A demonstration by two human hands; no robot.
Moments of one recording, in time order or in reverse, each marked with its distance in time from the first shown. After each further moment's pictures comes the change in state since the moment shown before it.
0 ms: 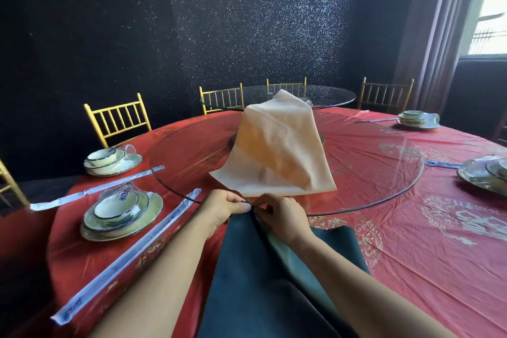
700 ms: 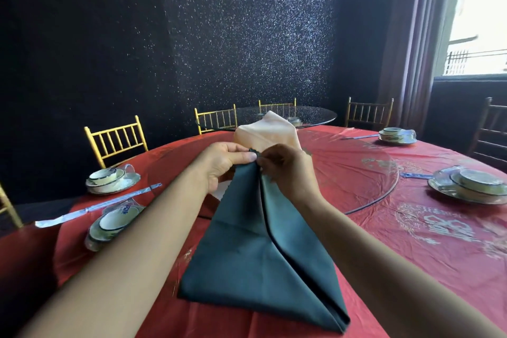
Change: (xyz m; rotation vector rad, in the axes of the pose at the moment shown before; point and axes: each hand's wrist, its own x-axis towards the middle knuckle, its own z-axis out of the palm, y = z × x) left_hand -0.041 0.126 -0.008 -0.196 -0.053 0.158; right_hand 0.003 -0.057 -0.104 0.407 0.341 -0.123
